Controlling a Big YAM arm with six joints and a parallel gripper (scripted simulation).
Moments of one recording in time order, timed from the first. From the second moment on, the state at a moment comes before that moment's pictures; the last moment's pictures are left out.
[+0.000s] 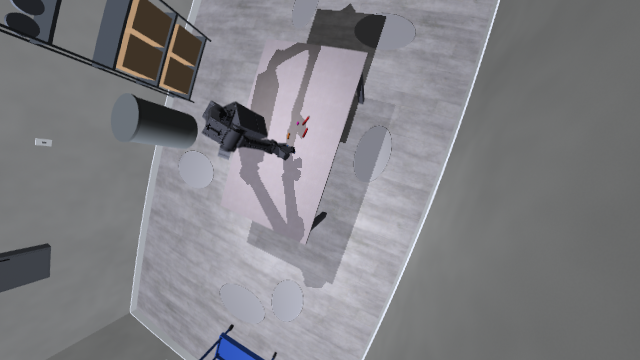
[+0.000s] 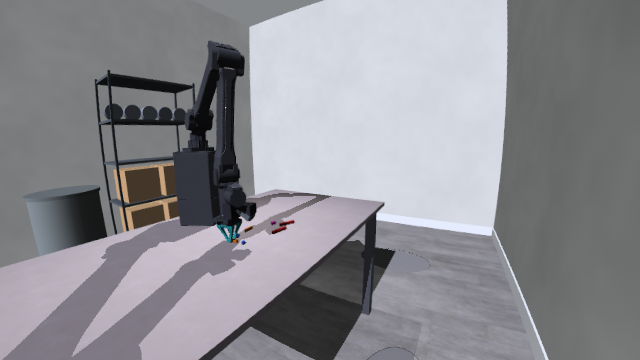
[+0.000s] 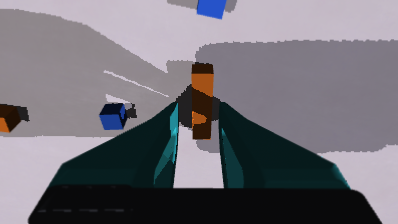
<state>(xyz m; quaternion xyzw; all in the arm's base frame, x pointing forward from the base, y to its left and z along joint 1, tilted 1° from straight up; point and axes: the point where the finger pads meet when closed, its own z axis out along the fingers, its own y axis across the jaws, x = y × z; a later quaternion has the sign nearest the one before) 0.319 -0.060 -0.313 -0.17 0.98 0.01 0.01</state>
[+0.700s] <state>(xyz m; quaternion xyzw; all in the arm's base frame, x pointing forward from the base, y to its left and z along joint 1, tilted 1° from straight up) 0.319 -0.060 -0.313 -0.17 0.98 0.01 0.01</state>
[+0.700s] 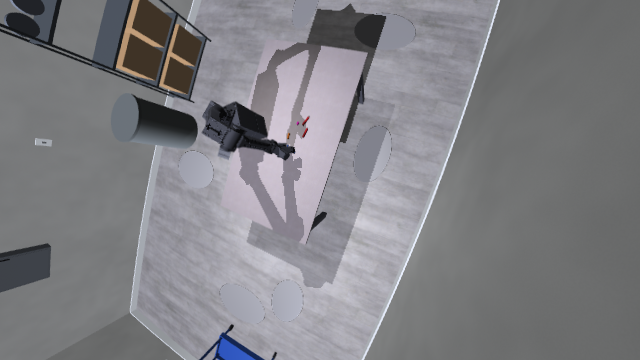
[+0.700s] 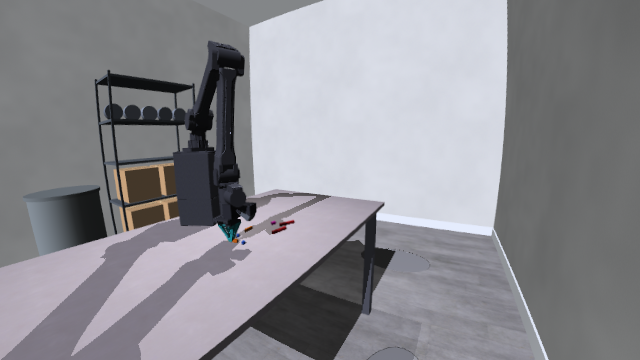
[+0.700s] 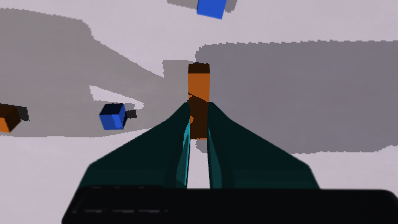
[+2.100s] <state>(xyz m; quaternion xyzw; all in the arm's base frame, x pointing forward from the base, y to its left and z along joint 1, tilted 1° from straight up) 0.329 -0.063 -0.210 -0.17 0.98 0.00 0.02</state>
